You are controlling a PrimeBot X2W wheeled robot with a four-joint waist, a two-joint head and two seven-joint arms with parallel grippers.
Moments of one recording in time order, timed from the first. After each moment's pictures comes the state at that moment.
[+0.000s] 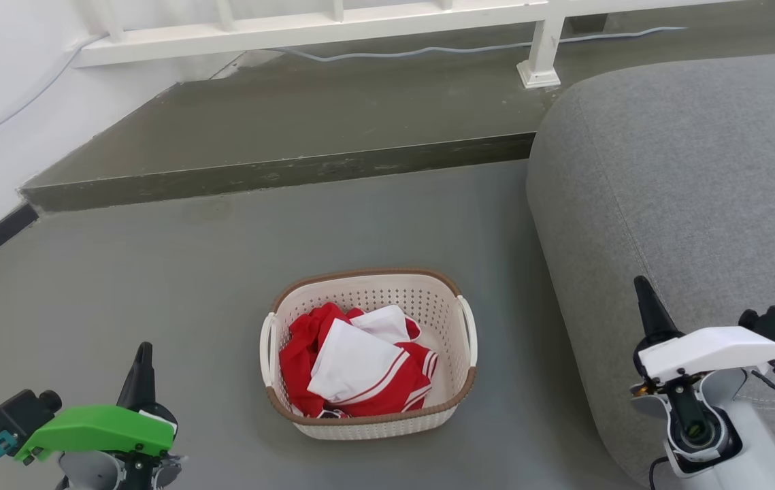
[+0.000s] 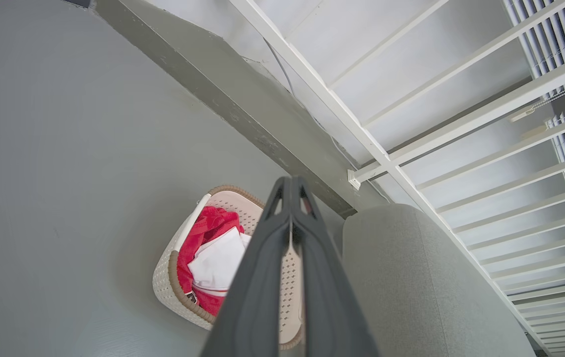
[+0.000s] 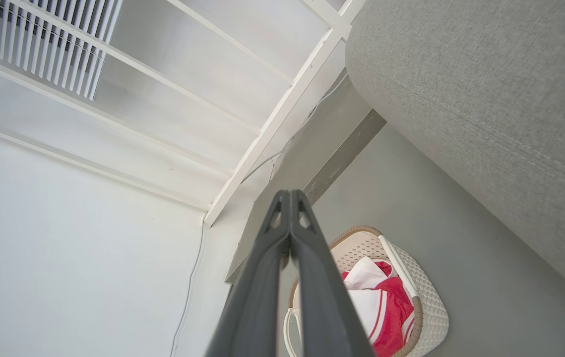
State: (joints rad) left arm -0.06 0.03 0.00 0.32 -0.98 -0.09 -0.04; right arm -0.11 -0.09 0.13 0.34 1.04 0.01 -0.07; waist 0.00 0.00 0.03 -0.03
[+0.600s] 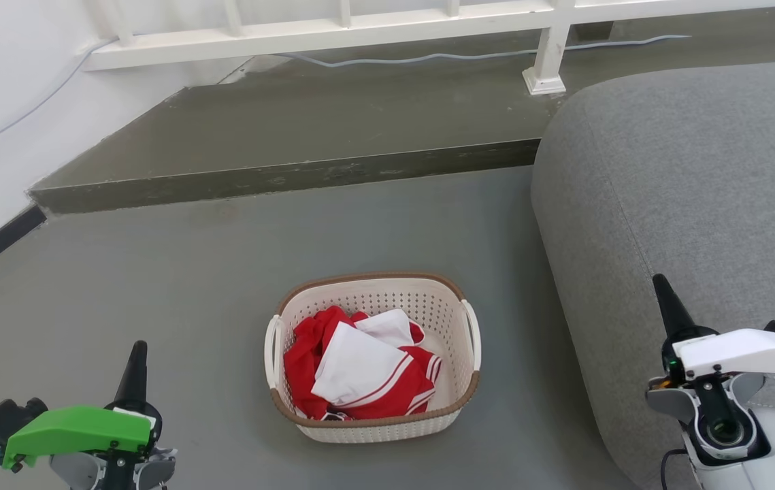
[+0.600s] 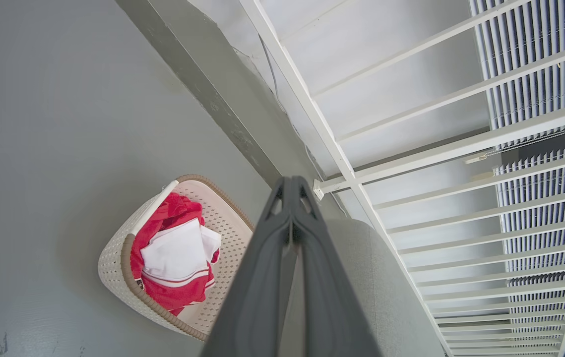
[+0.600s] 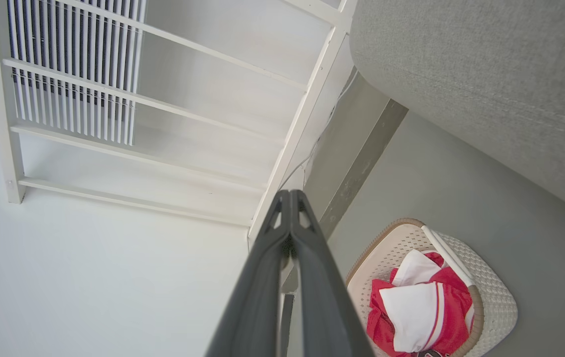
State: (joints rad) left arm -0.06 0.03 0.03 0.31 -1.19 -0.10 0.01; right arm -0.10 -0.08 0.04 0.32 1.24 0.04 -0.02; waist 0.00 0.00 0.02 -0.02
